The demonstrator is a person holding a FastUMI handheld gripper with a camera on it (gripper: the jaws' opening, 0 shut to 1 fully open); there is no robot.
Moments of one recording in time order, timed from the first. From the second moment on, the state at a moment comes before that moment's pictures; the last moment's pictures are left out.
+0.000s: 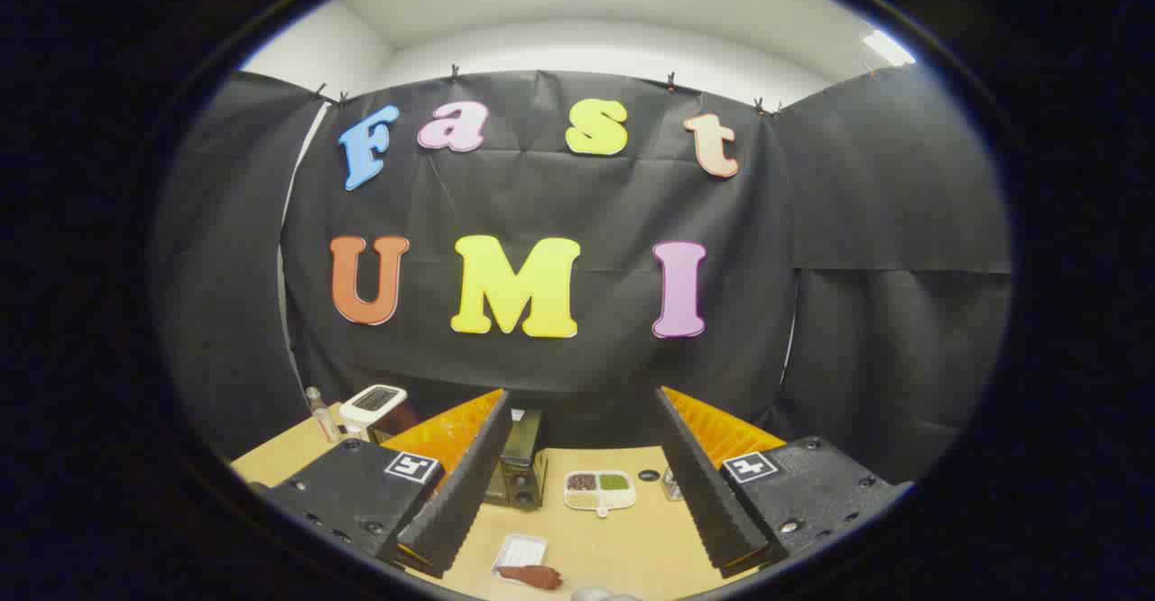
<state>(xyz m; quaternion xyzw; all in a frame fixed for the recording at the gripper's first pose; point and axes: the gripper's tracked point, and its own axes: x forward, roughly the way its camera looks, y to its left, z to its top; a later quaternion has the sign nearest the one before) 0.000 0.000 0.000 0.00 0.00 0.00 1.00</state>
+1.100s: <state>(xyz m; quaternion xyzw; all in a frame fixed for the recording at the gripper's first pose) 0.045 0.048 -0.021 0.02 0.01 -0.02 1.00</state>
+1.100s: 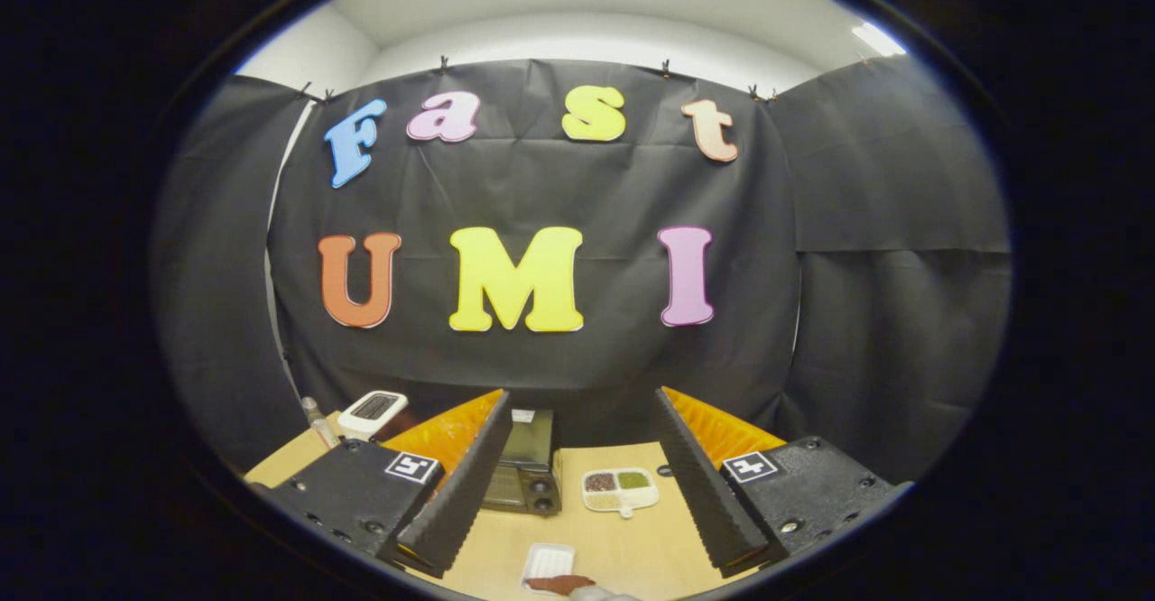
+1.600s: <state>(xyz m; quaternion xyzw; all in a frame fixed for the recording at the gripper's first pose) 0.135 0.184 -0.092 0.01 0.03 0.04 1.00</state>
